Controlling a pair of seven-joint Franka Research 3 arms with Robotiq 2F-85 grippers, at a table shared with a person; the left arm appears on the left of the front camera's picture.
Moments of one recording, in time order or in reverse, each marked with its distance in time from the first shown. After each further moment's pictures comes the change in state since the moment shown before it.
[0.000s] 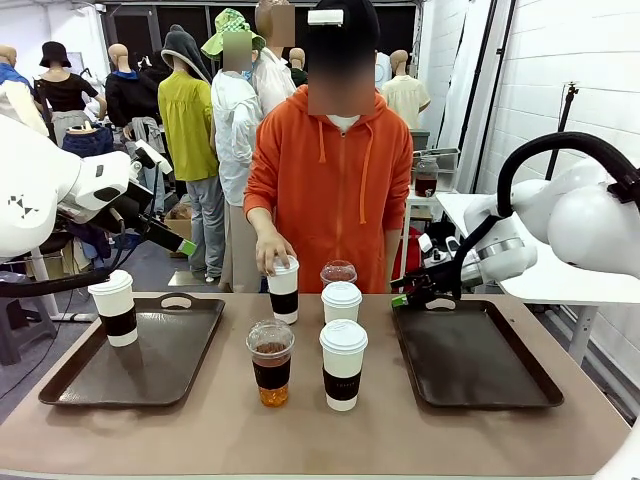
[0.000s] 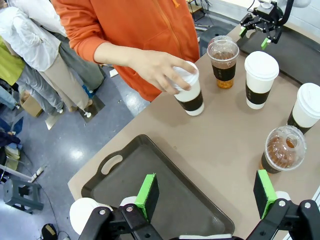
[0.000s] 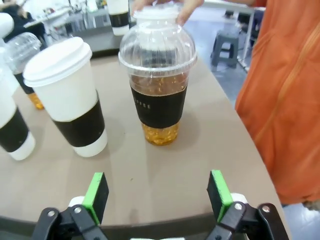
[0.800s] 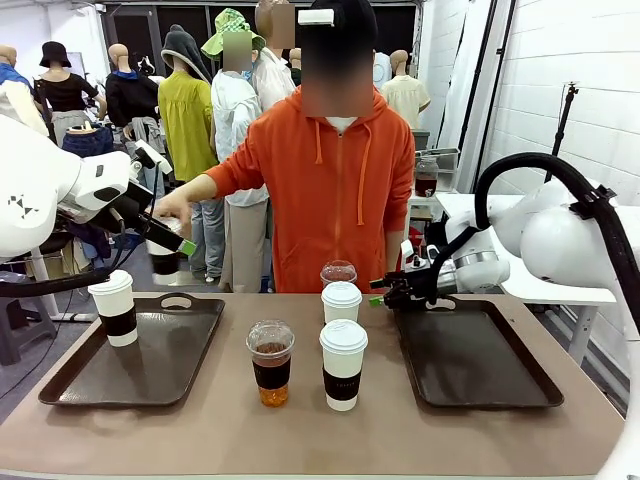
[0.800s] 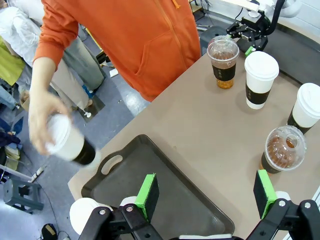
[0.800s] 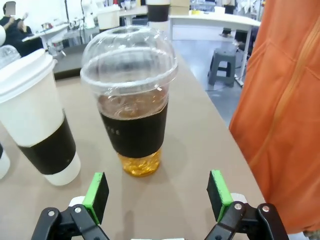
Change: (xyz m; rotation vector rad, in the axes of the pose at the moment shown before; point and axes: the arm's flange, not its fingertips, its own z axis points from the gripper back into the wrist) left arm 0.000 0.000 0.000 0.000 0.000 0.000; right arm -0.010 -0.029 -0.054 -0.009 -0.106 0.004
